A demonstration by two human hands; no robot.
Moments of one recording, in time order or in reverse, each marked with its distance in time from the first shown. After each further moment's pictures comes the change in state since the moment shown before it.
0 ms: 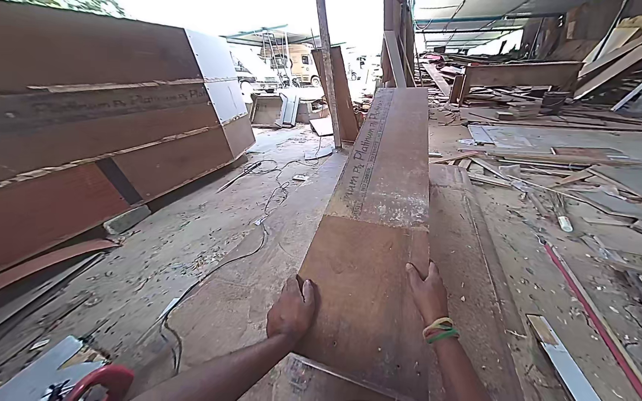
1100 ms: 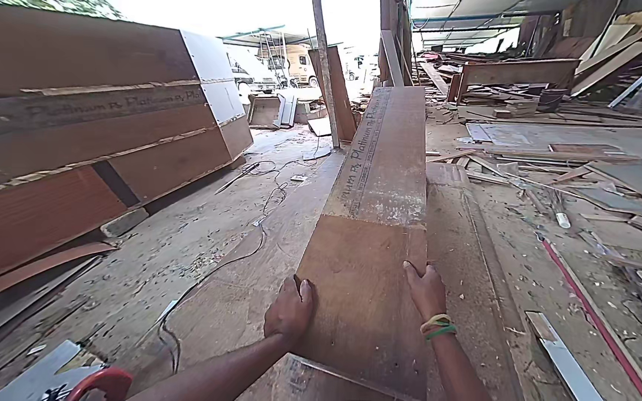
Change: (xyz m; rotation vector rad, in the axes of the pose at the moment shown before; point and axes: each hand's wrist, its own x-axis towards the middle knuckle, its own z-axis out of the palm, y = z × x) left_hand -0.001 0.002 -0.002 0.009 -0.009 -0.007; right_hand 0.002 -0.005 -0.005 -0.029 -0.043 0.066
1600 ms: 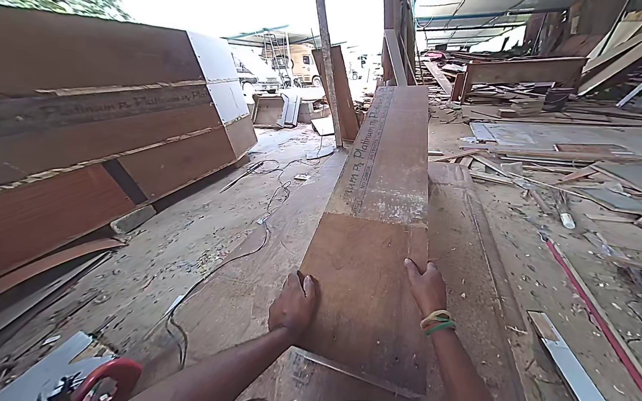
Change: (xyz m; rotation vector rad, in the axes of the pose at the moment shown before) left_hand 0.000 -0.001 0.001 0.001 0.012 0.006; right_hand -0.003 -0.002 -0.001 -0.032 0.004 0.005
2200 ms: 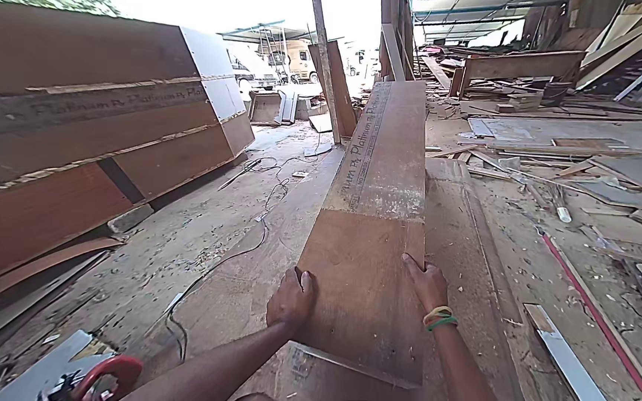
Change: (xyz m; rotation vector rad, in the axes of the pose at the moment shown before) left_hand 0.000 0.000 0.000 -0.010 -0.005 0.002; right_hand 0.014 0.023 0.000 0.052 -0.027 0.019
